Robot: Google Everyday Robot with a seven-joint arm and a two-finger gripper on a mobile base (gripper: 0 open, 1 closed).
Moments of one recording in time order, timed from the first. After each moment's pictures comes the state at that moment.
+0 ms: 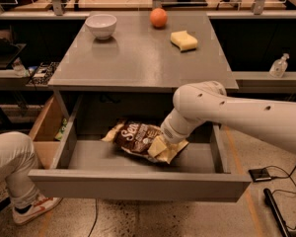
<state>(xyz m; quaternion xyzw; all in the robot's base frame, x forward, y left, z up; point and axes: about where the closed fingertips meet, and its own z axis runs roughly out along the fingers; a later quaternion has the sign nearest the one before) 0.569 -0.057 0.648 -0.37 0.91 0.10 0.15</state>
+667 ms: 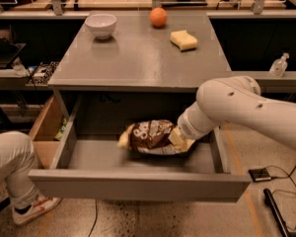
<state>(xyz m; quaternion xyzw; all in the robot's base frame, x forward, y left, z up) 0.555 -0.094 0.702 -0.35 0.91 0.08 0.21</state>
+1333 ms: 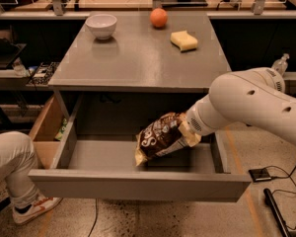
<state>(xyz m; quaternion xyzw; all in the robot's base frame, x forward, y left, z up) 0.545 -0.116 0.756 -0.34 0.90 0.04 0.26</state>
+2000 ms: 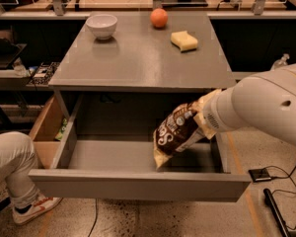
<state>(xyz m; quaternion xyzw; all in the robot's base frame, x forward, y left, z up) 0.532 -0.149 0.815 -0.30 0.89 -0.01 0.33</state>
